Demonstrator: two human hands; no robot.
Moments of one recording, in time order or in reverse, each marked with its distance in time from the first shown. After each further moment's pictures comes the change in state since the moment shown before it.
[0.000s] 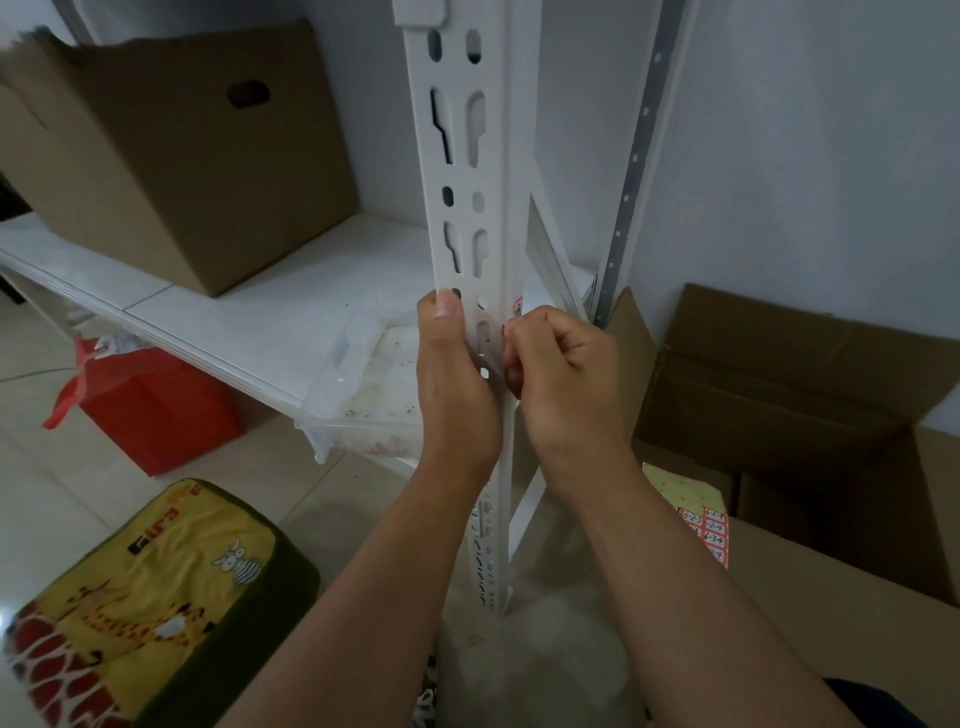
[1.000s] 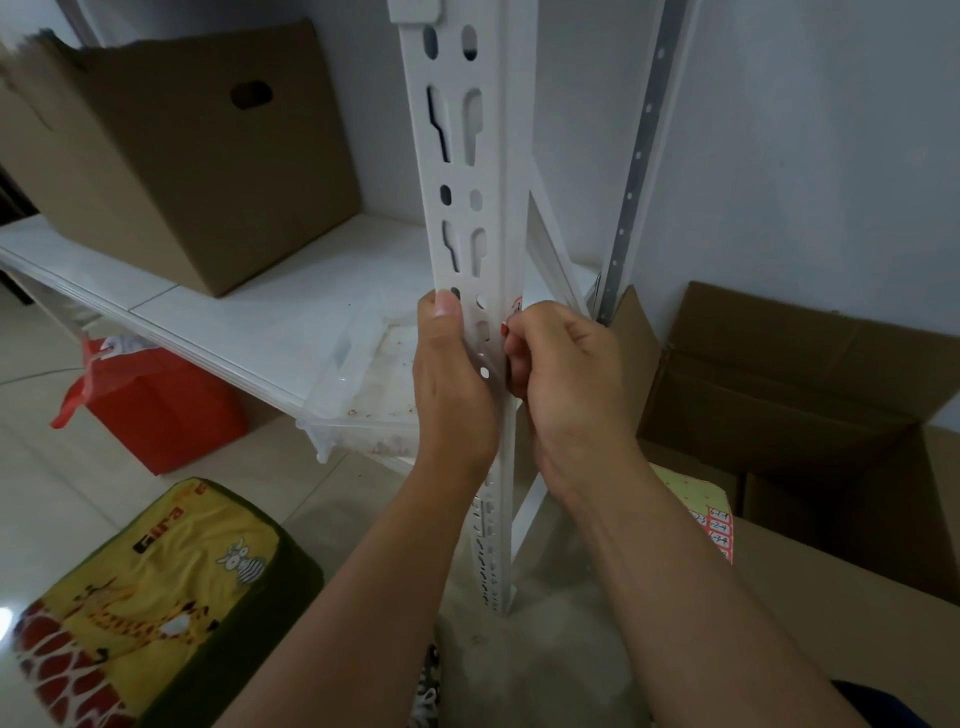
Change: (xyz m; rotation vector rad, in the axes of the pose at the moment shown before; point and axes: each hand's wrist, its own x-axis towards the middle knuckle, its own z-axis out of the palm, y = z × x) left_hand -0.001 0.000 -0.003 0.069 0.019 0.022; right_hand 0.002 -0.006 0.001 0.093 -0.013 0.180
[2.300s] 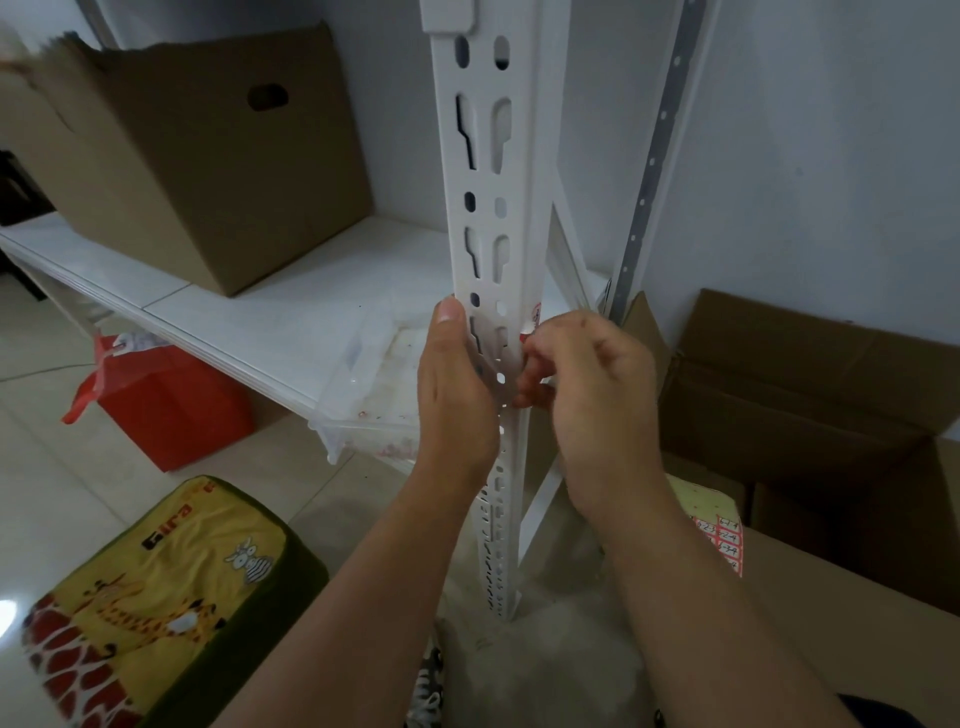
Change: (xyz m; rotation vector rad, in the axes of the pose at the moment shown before) left_hand -0.004 0.013 -0.004 0.048 0.009 0.017; right_hand -0.005 0.006 -0.005 -0.068 0.015 -0.146
